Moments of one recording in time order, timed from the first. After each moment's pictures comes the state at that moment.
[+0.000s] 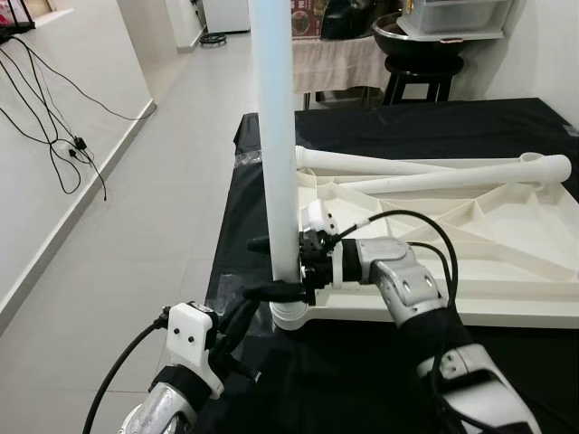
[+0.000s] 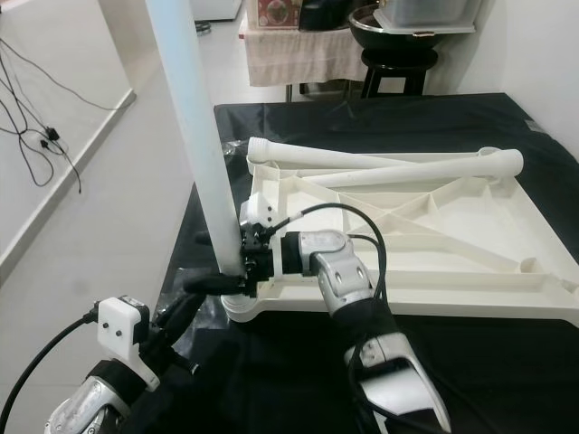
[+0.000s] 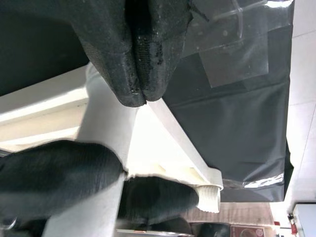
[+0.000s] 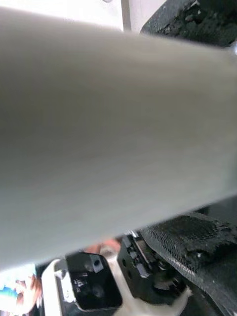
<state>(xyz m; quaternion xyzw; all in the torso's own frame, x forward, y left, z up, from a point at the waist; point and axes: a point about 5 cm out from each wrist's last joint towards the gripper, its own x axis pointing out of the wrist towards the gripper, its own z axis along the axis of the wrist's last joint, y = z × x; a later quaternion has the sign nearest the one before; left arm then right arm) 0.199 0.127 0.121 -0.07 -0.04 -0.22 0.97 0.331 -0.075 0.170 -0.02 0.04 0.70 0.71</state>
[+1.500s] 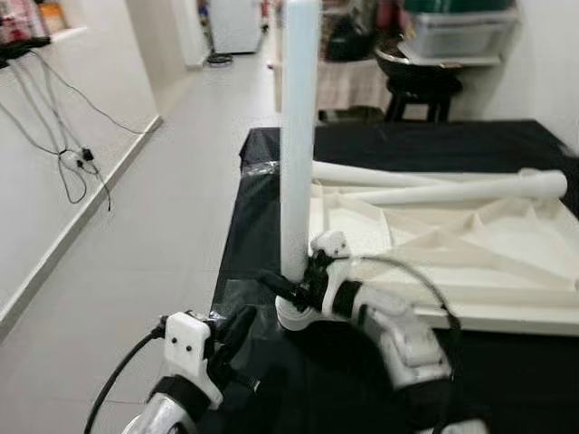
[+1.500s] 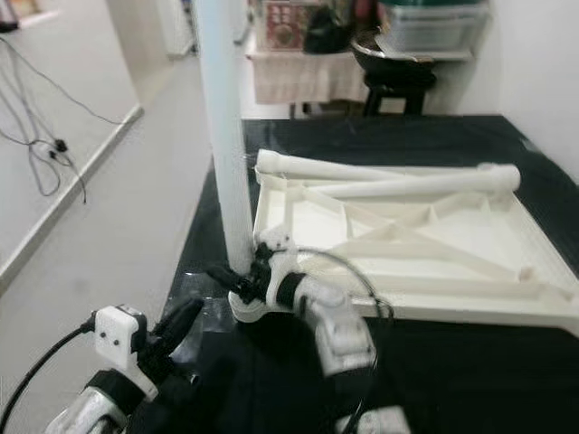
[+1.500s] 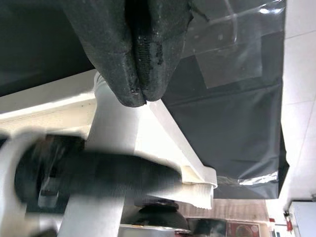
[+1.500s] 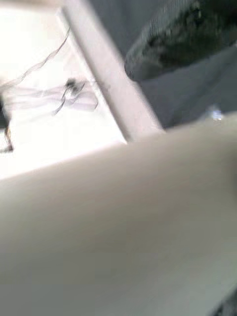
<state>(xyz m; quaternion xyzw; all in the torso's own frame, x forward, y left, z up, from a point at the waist) 0.197 0.128 0.121 -0.07 -0.04 -0.22 0.97 0.320 -0.080 0.160 0.04 0.03 0.49 0.87</state>
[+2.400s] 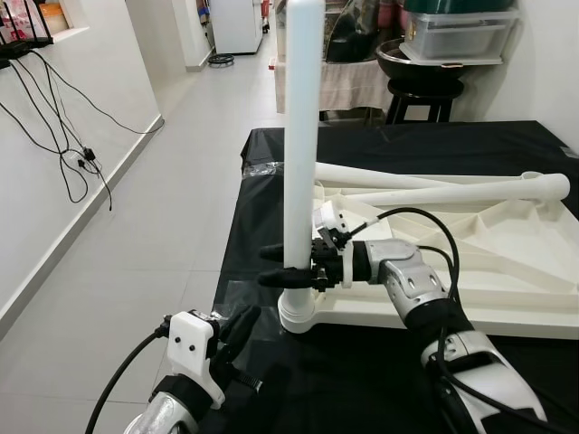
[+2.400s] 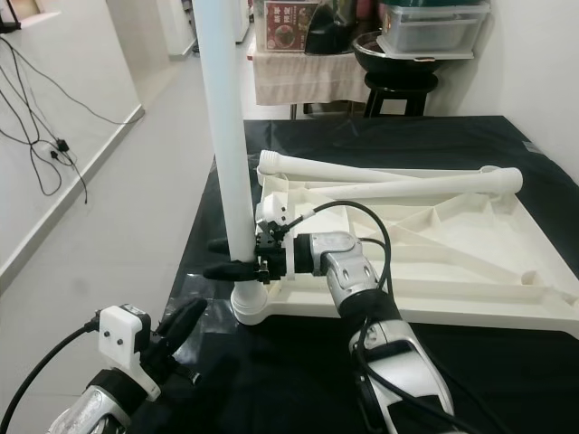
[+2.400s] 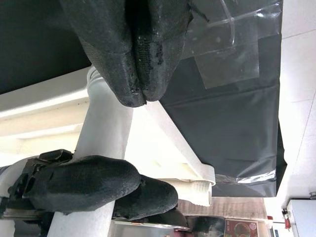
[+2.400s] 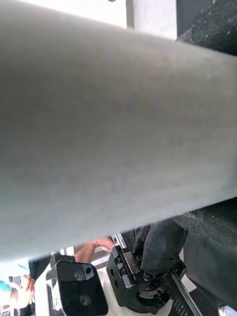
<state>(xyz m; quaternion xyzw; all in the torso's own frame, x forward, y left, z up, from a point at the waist) 0.199 0.125 0.122 -0.07 -0.04 -0.22 0.97 0.344 -0.093 0.169 -0.03 0.03 0.69 0.72</state>
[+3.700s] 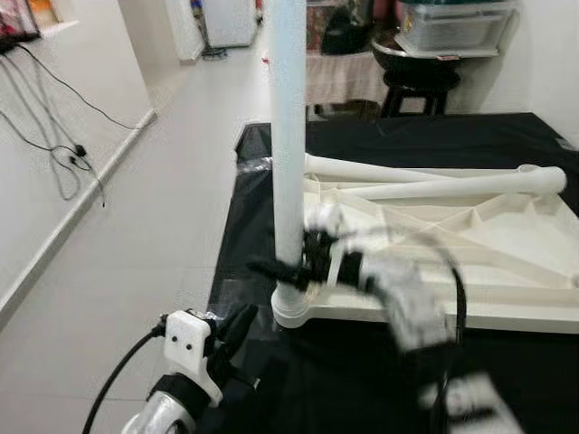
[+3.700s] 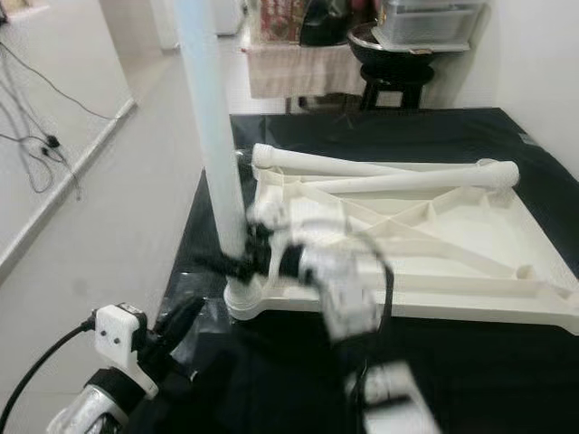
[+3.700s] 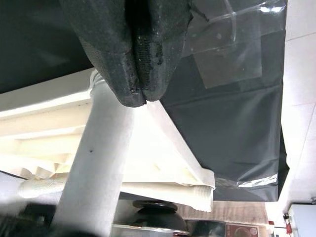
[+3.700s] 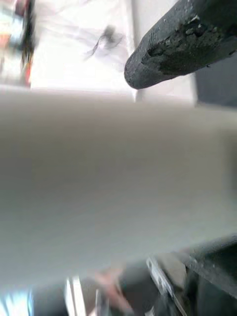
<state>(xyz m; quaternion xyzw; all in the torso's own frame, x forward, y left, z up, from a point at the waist) 0.199 0.128 0.122 -0.07 -0.04 -0.21 0.97 0.336 -0.077 0.211 -0.07 -0.04 0.65 0.76</state>
